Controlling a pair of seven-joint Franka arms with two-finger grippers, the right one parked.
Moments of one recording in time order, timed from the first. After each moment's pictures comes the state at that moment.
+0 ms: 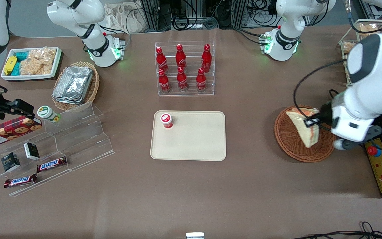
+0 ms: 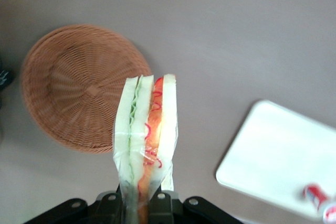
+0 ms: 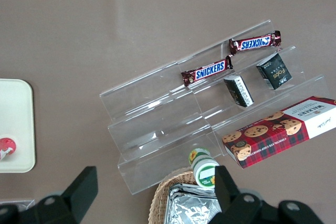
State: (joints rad) arm 0.06 0.25 -0.31 -1.46 0.00 1.64 -0.53
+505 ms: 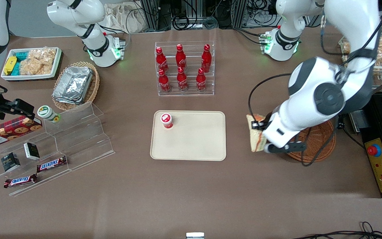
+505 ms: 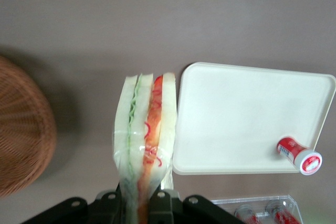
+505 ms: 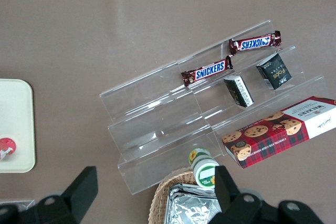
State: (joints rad) arm 0.00 0.48 -0.50 -1.45 0.02 1.85 -0.50
